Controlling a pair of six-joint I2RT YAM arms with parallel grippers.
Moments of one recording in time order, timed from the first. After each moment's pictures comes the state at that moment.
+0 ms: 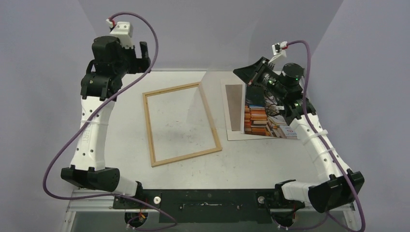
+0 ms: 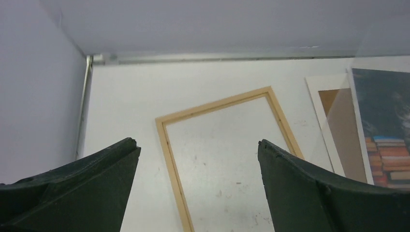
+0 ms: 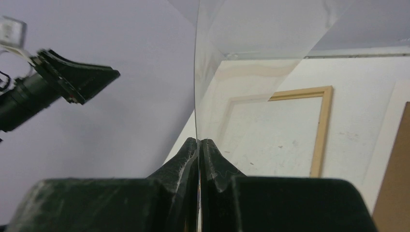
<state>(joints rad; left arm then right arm) -0.20 1.45 1.93 -0.75 -0.03 0.00 0.26 1.22 1.31 -0.08 -0.51 0.68</state>
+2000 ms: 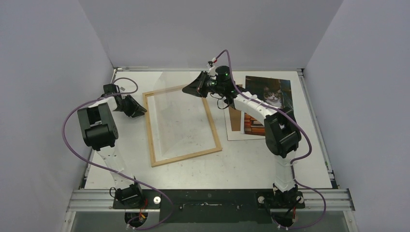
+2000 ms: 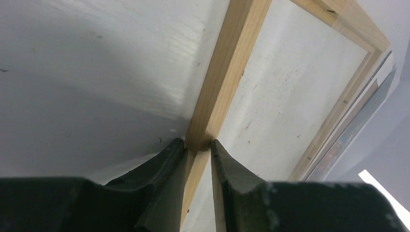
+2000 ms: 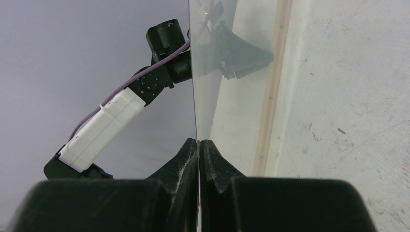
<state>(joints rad) 0.29 2.09 1.38 -0.41 0.51 -0.54 0.56 2.01 1.59 0.17 -0.61 1.12</state>
